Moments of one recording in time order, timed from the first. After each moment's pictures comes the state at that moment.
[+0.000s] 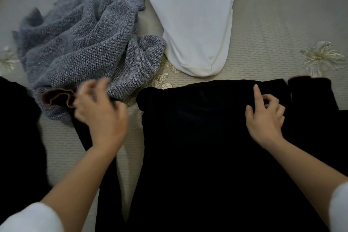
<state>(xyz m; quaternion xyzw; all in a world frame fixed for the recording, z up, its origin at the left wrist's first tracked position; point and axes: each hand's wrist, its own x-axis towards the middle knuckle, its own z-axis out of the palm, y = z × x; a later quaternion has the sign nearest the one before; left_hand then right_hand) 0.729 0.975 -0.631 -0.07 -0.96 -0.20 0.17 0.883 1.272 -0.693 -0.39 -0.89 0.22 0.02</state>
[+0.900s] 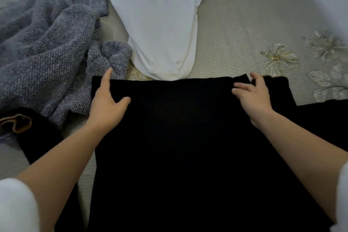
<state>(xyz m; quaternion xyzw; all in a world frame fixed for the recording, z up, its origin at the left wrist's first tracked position) 0.689 1.046 -0.664 -0.11 -0.92 -0.36 -0.14 0.865 1.338 -0.674 -0.47 -0.66 0.56 0.16</state>
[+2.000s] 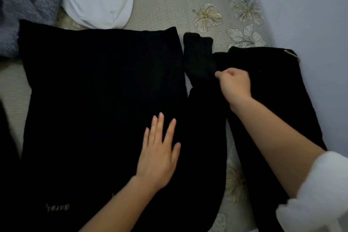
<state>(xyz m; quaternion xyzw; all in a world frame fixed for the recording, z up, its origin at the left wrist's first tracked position) 1.045 1.102 -0.678 -0.40 -0.86 -0.17 -0.26 1.041 1.344 -0.604 -0.57 -0.71 0.39 0.10</state>
